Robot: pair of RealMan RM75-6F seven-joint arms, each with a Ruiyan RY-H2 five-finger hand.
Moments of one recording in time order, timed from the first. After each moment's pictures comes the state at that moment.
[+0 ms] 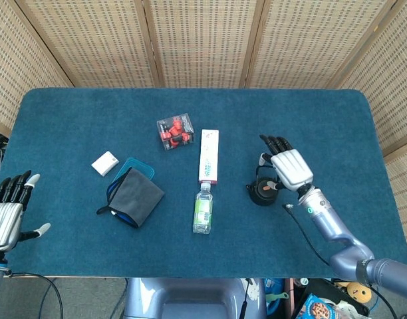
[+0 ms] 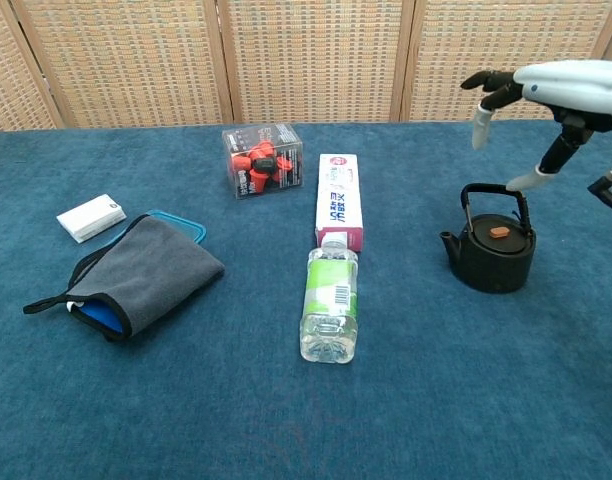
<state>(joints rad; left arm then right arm) -0.15 -1.08 -0.07 -1.77 1.42 1.43 0.20 0.73 -1.34 0.16 -1.38 -1.30 0.96 -0.08</state>
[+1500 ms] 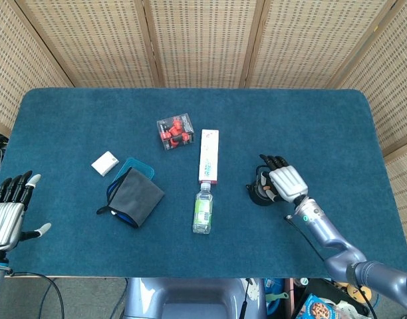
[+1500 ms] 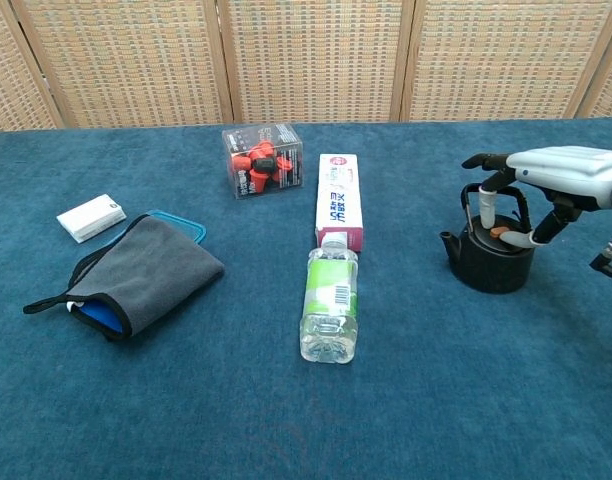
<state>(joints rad) -0.15 -1.09 -0.07 -1.76 1.41 1.42 0.21 0.71 -1.48 0.09 -1.18 -1.35 0.88 0.02</state>
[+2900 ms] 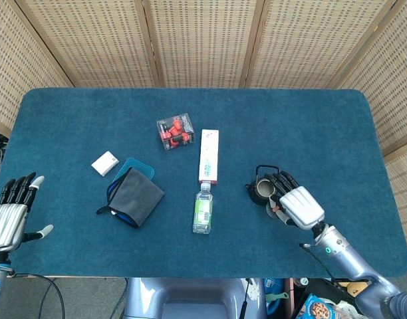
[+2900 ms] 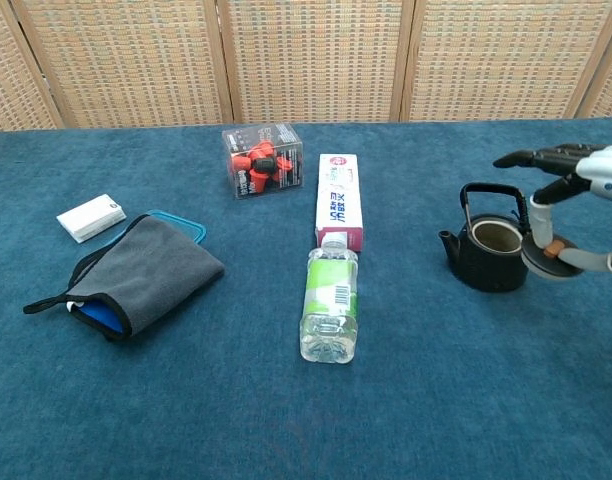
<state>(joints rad) -0.16 -1.09 -0.05 -1.77 1.42 1.41 0.22 0.55 -1.32 -0.04 -1.36 -1.63 1.18 0.01</state>
